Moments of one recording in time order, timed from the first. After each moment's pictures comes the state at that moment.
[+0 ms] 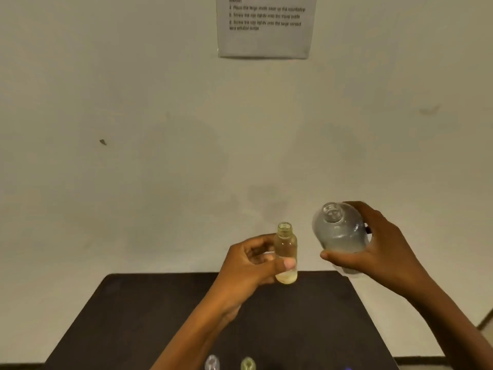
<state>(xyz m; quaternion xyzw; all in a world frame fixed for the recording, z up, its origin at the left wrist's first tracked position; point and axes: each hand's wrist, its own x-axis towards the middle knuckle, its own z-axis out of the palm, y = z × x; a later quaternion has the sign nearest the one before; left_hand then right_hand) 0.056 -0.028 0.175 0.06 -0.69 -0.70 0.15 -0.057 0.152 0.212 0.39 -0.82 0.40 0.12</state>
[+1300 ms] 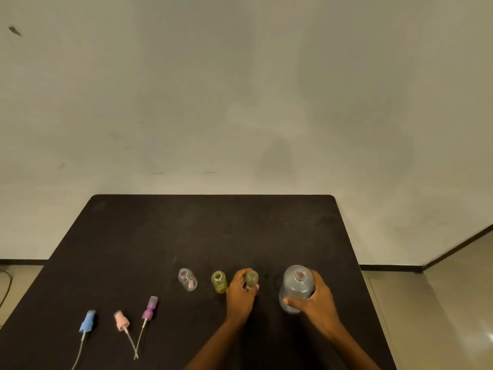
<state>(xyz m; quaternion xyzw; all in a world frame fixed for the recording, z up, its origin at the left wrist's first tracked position) 0.013 0.051 -0.139 0.39 -0.69 -0.60 0.09 -0.064 0.205 -0.090 0.08 -0.82 0.50 -0.25</state>
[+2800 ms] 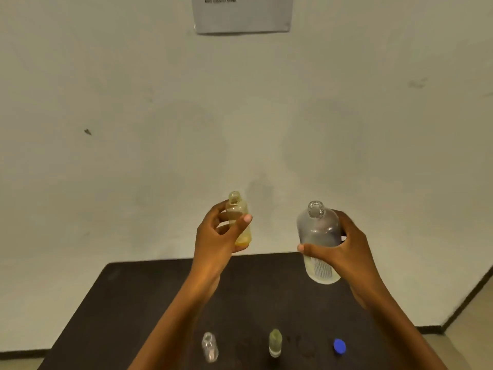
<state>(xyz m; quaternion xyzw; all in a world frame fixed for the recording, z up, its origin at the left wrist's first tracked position) 0.048 -0.029 0.175 0.18 -0.66 -0.65 0.31 -0.050 0.152 0.158 0.25 -0.77 0.58 0.02</state>
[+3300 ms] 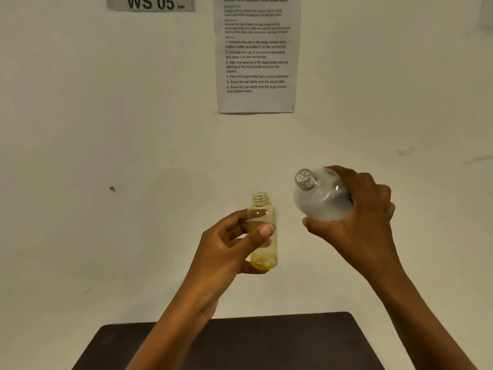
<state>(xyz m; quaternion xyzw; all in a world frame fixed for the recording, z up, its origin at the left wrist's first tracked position) 0.094 -0.031 0.276 0.03 -0.70 -0.66 0.27 -0.021 0.118 0.293 0.32 -0.76 0.46 0.33</state>
